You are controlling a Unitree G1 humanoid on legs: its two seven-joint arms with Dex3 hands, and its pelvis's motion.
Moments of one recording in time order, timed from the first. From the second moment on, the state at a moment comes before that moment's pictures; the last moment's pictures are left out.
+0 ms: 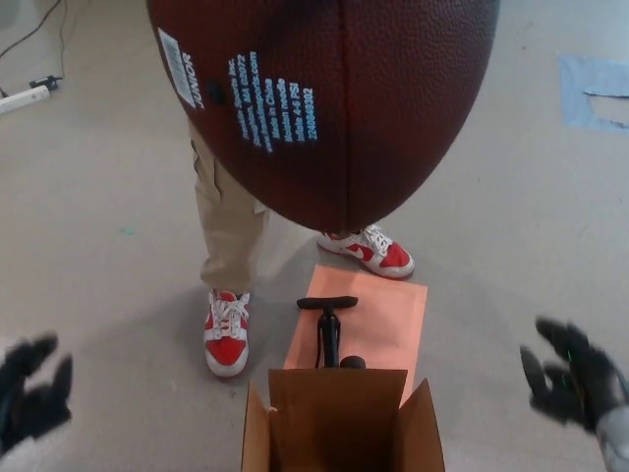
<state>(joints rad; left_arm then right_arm) -0.40 0.48 0.13 1.07 0.02 -0.18 -0.21 -0.46 -0.28 0.01 1.02 -0.11 -0.19 0.01</state>
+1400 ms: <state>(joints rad) -0.07 0.40 0.28 -0.04 -0.23 -0.23 -0.35 -0.14 -0.21 -0.11 0.01 0.04 -0.34 0.06</state>
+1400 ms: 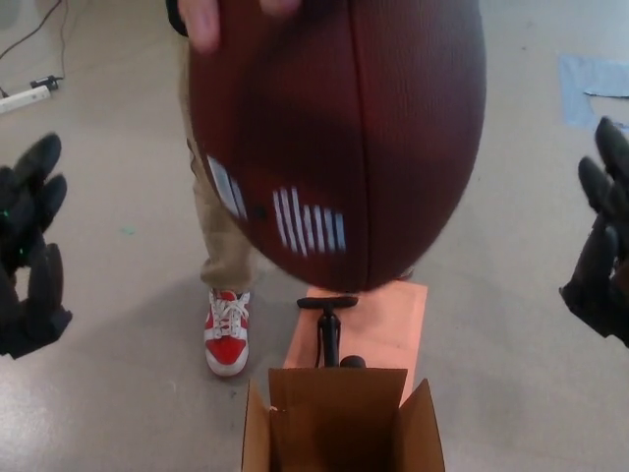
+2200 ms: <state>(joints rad) -0.03 0.37 0.19 -0.55 -0.41 0.00 -0.29 -0.14 -0.13 0.05 -0.35 0.12 -0.22 0.08</state>
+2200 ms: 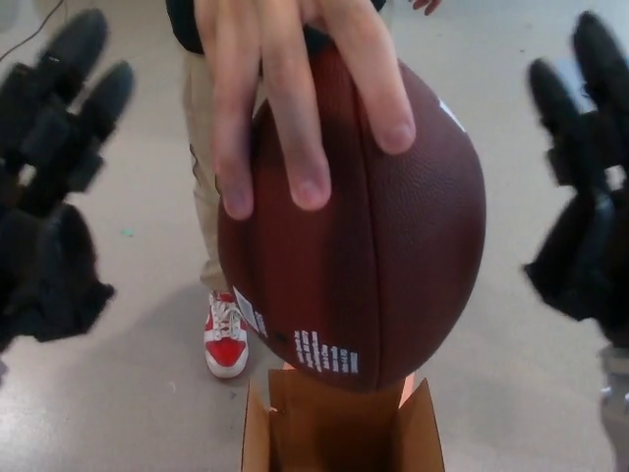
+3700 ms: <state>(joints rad) -0.18 0.18 -0.16 -0.34 -0.10 0.01 -0.04 -0.19 -0.01 0.20 -0.08 0.03 -0.12 -0.02</state>
